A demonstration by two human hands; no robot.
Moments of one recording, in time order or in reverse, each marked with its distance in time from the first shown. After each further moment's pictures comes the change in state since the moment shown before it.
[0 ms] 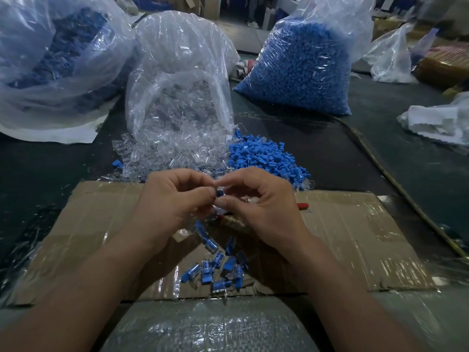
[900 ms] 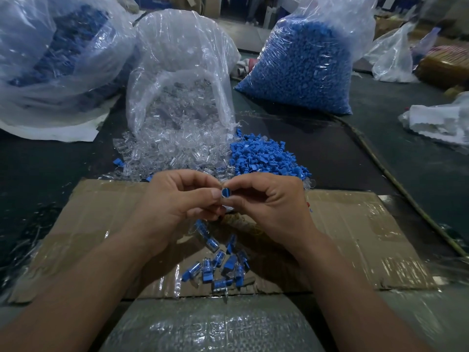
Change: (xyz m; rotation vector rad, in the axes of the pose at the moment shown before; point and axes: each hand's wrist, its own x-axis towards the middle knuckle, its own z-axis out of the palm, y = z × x) left_hand -0.001 0.004 -0.001 -0.248 -0.155 -0.123; right_hand -0.002 0.007 -0.005 -0.040 0.057 -0.141
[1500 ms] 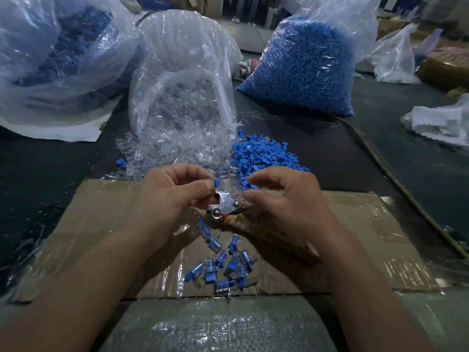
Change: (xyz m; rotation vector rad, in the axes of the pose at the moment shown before) left_hand 0.005 -0.005 -0.009 0.072 0.124 0.070; right_hand 0.004 0.005 -0.021 -0.177 -0.121 0.346
